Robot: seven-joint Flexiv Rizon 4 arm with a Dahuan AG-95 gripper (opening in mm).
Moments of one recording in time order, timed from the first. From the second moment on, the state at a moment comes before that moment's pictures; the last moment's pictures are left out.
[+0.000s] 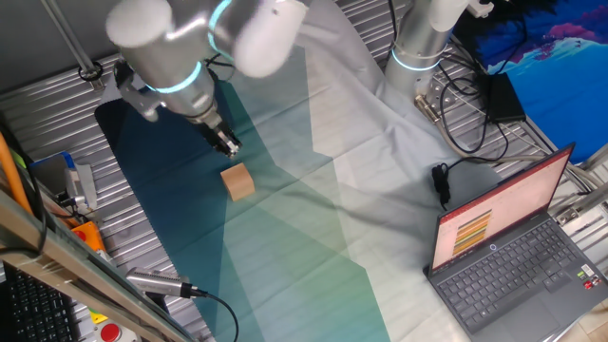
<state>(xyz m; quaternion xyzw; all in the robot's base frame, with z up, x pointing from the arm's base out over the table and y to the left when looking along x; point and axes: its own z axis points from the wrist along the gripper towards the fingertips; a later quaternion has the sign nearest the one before) 0.531 0.033 0.120 0.10 -0.99 -0.07 0.09</state>
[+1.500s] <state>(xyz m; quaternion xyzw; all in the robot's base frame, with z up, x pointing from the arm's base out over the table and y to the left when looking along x) 0.530 0.043 0.117 0.12 -0.99 -0.06 0.03</state>
